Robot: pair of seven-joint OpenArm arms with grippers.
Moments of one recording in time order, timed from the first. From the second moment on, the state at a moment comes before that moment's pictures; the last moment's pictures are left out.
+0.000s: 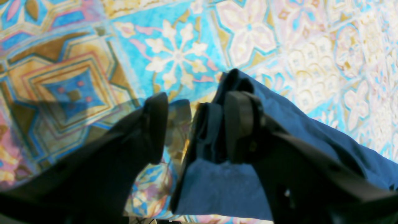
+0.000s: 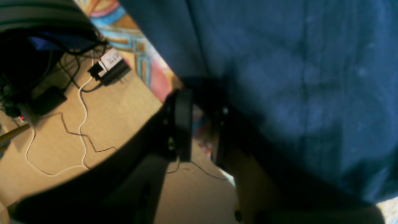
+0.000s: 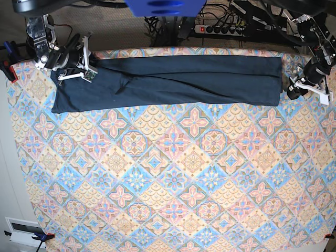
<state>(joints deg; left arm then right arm) 15.4 -19.0 -45.1 89.2 -48.5 -21.1 59.3 -26.1 34.0 1.7 102.3 14.9 42.8 -50.7</state>
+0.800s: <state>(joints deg) 18.8 -20.6 -40.8 89.2 -48.5 -21.1 60.4 -25.9 34.2 6.4 107.8 9.9 41.2 -53.7</state>
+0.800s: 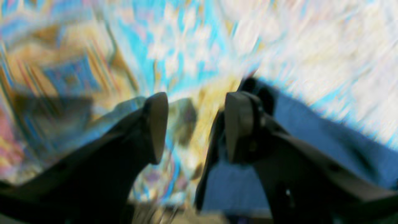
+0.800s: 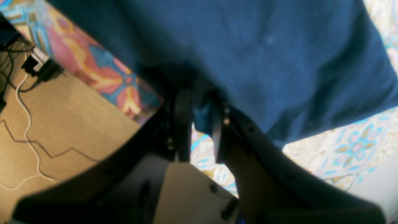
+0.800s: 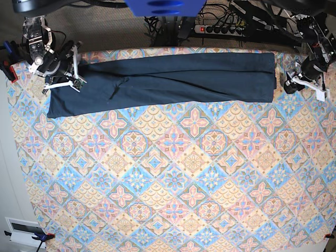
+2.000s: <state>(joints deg) 23.2 -23.3 -38.2 96.1 -65.2 -21.3 68.5 -22.8 32.6 6.2 107.6 9.9 41.3 -54.1</state>
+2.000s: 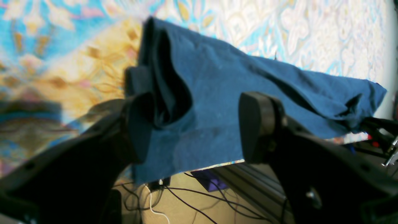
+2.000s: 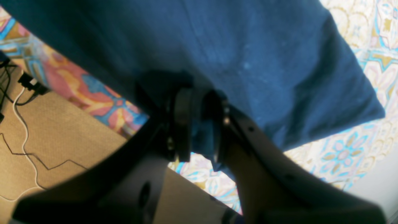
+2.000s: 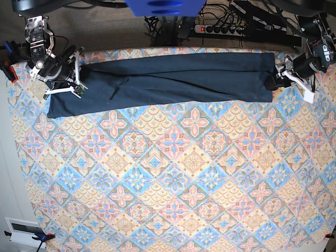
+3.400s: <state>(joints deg) 12.6 -20.0 -30.6 86.3 -51.7 -23.1 69.5 -21.4 32.6 6.2 107.7 9.9 41.3 -54.2</state>
